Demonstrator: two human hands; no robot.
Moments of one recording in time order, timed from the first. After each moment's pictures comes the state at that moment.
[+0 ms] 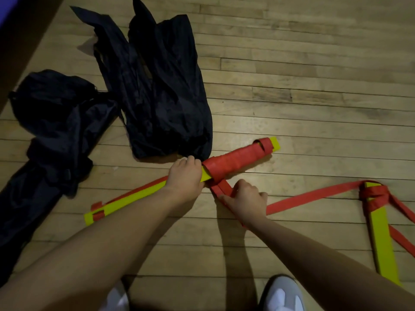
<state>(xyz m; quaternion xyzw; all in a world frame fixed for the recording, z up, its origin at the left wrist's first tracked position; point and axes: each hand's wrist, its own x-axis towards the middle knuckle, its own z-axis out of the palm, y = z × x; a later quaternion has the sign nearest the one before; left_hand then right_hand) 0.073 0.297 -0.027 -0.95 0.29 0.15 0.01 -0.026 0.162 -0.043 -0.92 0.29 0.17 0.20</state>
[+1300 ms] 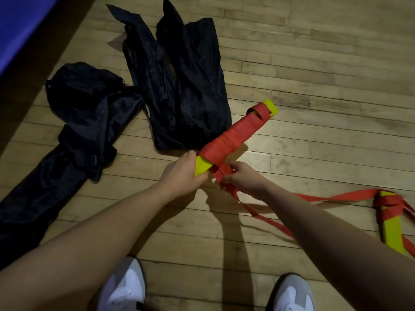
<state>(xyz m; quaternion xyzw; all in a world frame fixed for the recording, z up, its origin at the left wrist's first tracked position) 0.071 0.356 -0.007 -0.95 0.18 0.18 -0.19 0.025 0.183 -0.003 -0.73 0.19 0.27 0.60</state>
